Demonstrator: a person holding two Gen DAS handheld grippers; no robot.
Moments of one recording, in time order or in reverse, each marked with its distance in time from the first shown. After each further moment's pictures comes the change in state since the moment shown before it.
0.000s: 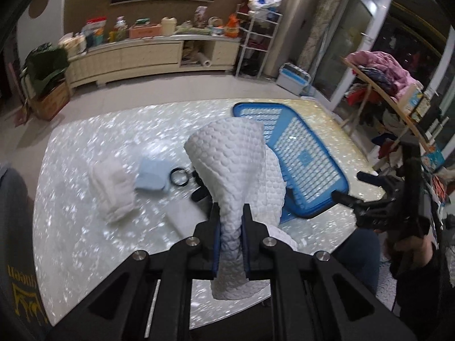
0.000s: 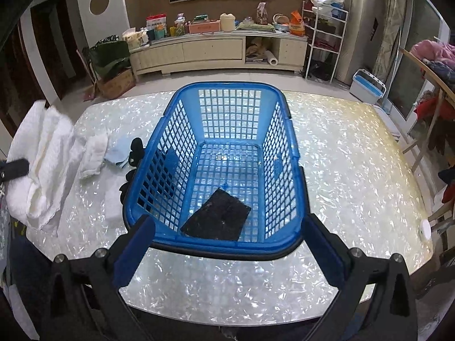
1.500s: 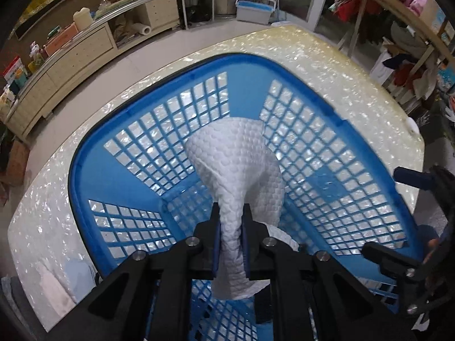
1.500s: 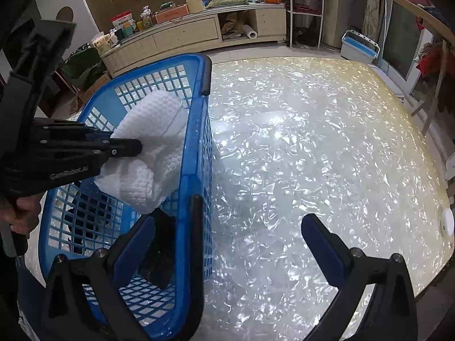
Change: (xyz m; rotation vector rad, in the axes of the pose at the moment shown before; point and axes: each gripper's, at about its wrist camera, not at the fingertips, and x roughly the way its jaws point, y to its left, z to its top) left arm 0.260 -0.117 0.108 0.350 0.308 0.018; right arm 0.085 -0.087 0.025 0.147 0.105 0.044
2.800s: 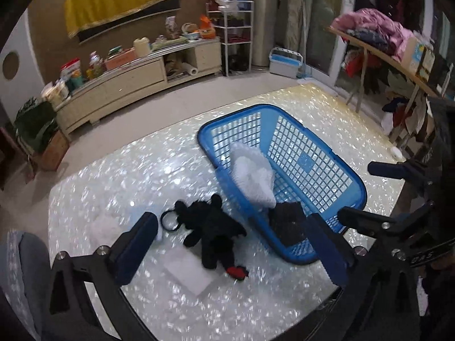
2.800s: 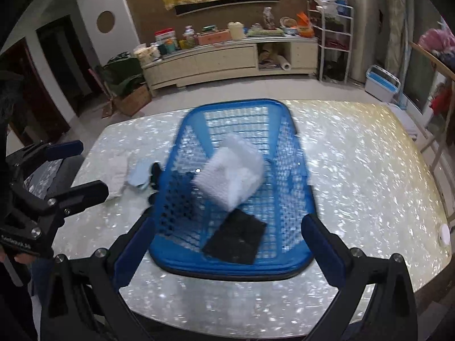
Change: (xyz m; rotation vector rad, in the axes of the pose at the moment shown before) left arm -0.176 0.021 -0.125 -0.131 -0.271 0.123; right arm -0.086 0.098 -0.020 -0.117 -0.135 0.097
